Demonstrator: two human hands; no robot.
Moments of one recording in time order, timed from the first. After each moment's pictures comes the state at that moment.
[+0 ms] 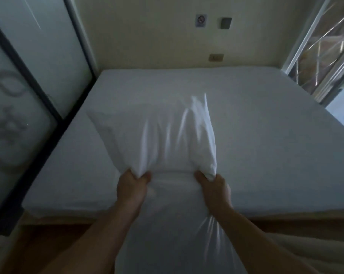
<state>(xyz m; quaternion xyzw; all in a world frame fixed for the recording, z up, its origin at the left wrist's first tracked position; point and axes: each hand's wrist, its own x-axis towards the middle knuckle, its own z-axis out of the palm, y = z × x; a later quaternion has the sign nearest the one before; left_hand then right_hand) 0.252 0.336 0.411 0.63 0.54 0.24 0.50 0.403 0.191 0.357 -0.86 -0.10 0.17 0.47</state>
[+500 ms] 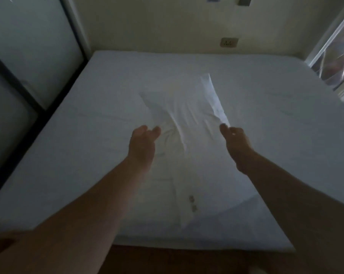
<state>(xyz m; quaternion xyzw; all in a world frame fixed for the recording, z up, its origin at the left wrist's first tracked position) 0.448 0.460 0.404 0.53 0.50 0.25 0.64 0.645 0.315 0.368 -0.84 -0.12 0.23 0.47</state>
